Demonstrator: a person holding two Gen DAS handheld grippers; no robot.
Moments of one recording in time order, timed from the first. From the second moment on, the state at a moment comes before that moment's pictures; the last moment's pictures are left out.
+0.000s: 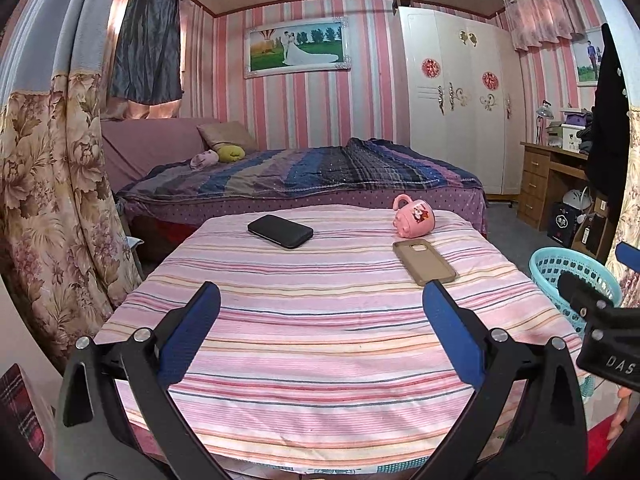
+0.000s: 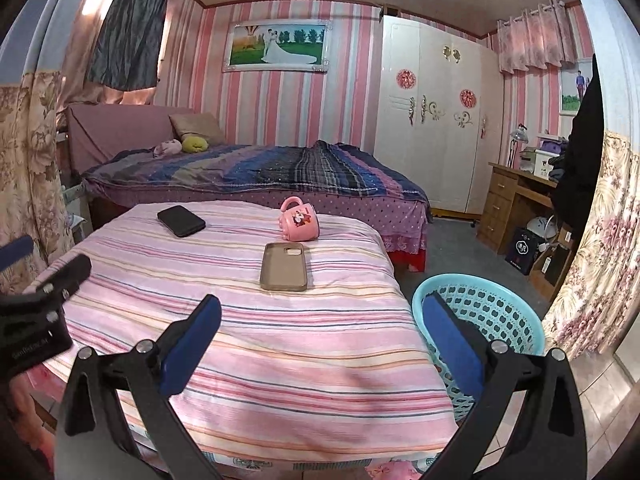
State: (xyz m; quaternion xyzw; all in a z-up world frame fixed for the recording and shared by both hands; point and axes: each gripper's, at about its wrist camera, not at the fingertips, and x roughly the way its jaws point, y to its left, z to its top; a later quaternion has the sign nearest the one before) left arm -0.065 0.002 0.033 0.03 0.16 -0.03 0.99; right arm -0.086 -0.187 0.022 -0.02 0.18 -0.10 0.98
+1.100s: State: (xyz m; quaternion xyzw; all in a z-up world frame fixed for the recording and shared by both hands) left arm -0.067 0.005 0.031 0.03 0.17 -0.05 0.98; right arm -0.083 -0.185 0.021 -0.02 0.18 -0.10 0.98
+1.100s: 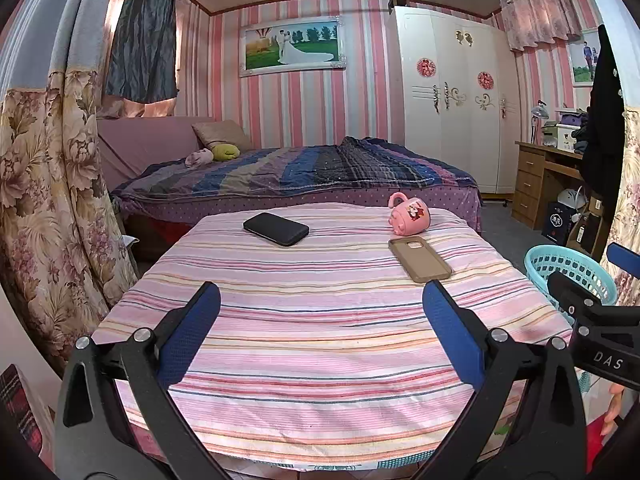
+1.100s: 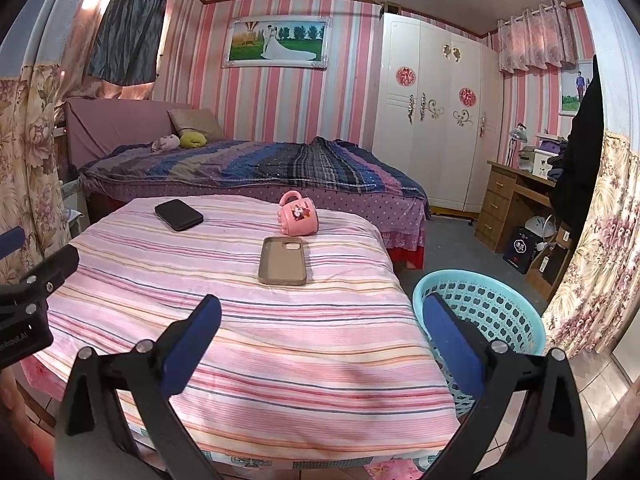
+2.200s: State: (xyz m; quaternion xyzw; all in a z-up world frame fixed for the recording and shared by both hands) left arm -0.066 0.004 0.027 0.03 0.17 -0.05 0.98; right arm -0.085 -0.192 0.021 -0.02 0.17 -0.11 0.98
